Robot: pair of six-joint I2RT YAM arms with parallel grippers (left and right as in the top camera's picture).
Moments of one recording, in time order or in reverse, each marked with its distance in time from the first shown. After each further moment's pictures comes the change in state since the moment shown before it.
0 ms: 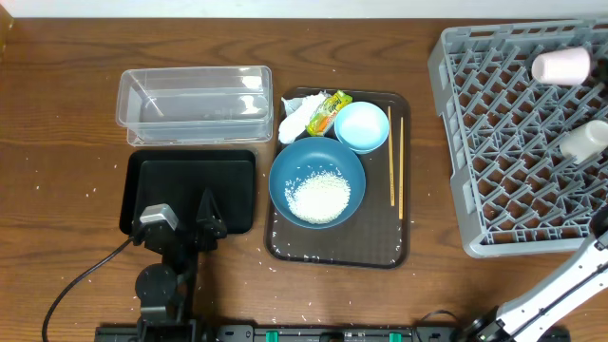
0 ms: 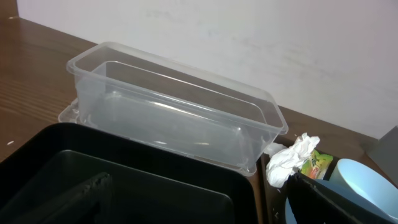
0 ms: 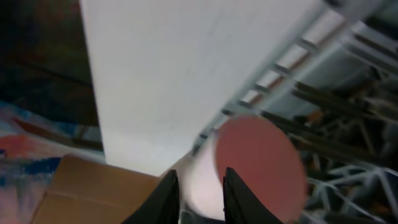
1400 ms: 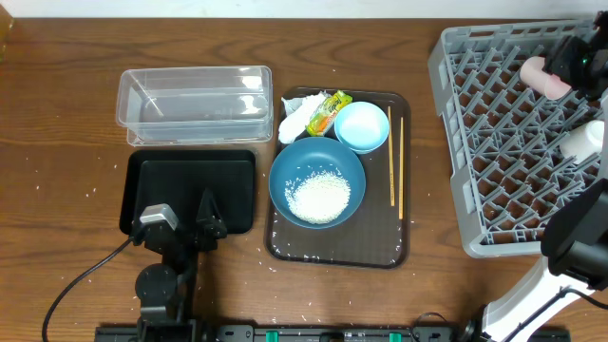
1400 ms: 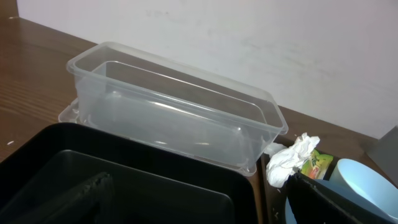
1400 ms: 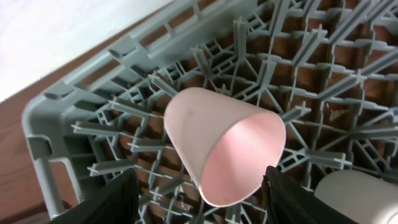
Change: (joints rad) left arm 0.000 0.000 0.000 0.000 0.000 0.000; right arm 0.407 -0.411 0.001 -1.044 1.240 -0.714
